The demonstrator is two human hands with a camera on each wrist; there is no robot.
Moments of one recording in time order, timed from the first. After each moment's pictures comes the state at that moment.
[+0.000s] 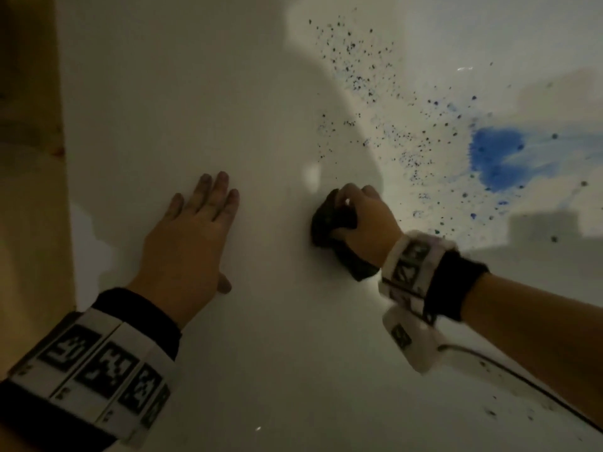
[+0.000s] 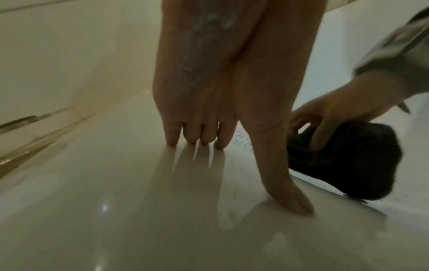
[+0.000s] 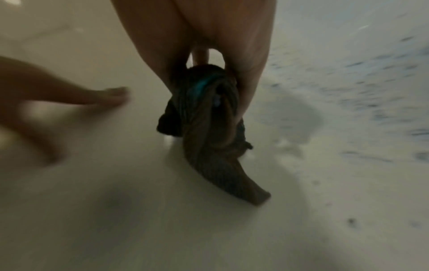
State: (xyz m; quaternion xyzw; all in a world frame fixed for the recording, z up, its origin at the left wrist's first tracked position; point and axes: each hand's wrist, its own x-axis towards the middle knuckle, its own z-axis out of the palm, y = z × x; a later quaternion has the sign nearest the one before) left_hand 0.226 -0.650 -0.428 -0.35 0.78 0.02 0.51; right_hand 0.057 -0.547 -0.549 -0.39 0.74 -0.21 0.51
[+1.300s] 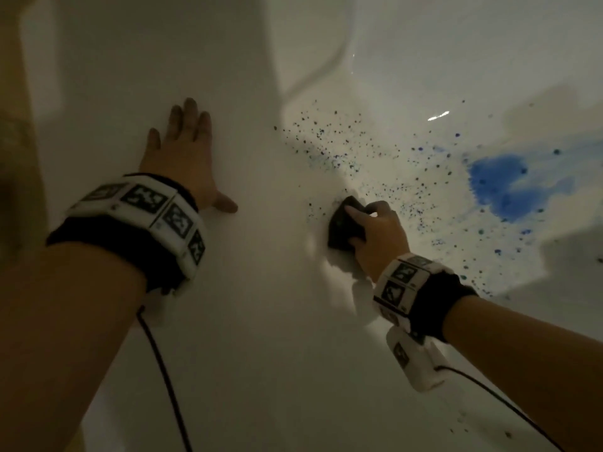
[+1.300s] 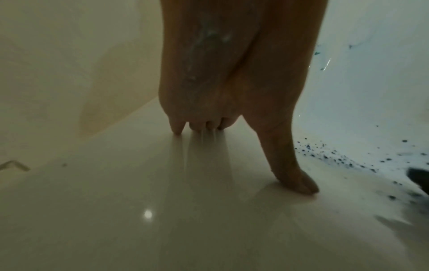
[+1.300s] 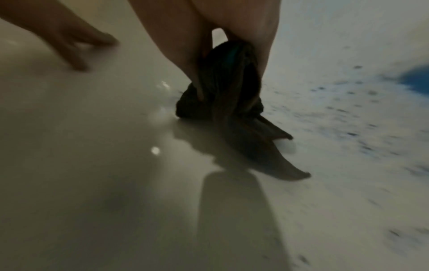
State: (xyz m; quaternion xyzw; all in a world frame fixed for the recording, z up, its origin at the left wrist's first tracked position) left_hand 0.083 -0.819 -0.451 -0.40 0.83 -0.03 0.39; right_hand 0.014 -0.609 -0.597 -0.31 0.83 -0.27 0.37
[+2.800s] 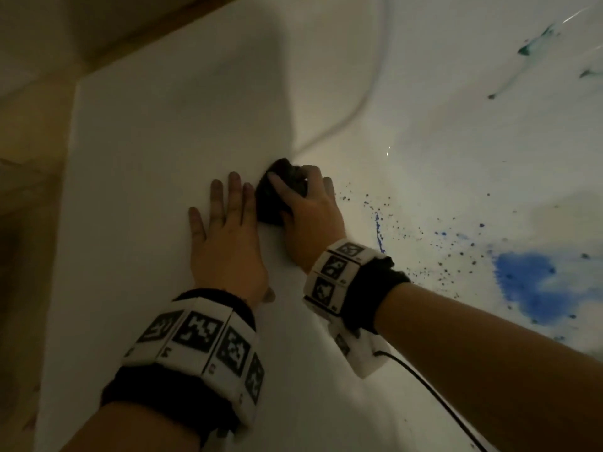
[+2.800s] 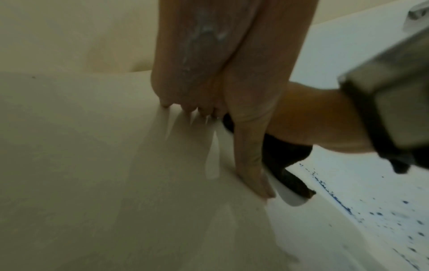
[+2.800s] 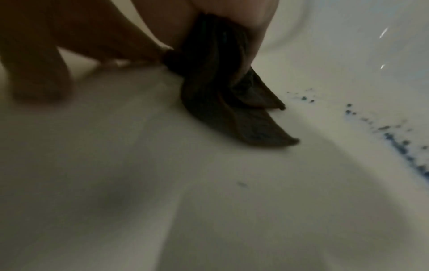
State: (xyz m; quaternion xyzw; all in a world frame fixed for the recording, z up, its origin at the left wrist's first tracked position) left_hand 0.080 -0.817 -0.471 -0.45 0.81 -0.02 0.37; right_hand 0.002 -0.782 -0.552 -0.46 0.77 -0.41 0.19
